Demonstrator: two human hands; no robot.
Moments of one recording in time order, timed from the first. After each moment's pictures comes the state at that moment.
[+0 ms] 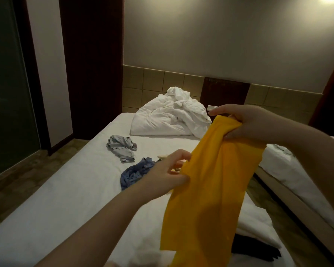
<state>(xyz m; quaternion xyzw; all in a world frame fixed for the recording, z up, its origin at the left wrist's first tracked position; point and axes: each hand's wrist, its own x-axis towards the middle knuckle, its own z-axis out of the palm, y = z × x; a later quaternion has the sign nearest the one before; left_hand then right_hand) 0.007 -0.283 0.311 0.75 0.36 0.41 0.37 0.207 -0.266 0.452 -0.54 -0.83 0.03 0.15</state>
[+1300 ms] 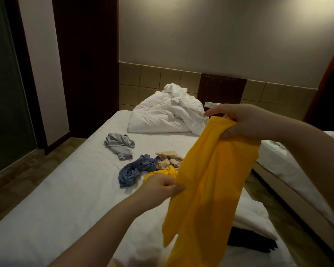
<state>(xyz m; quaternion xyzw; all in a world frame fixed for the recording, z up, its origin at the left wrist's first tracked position) 0.003 -0.285 0.269 0.72 0.46 0.34 0.39 0.212 -0.260 0.445 -0.51 -0.85 0.05 0.13</state>
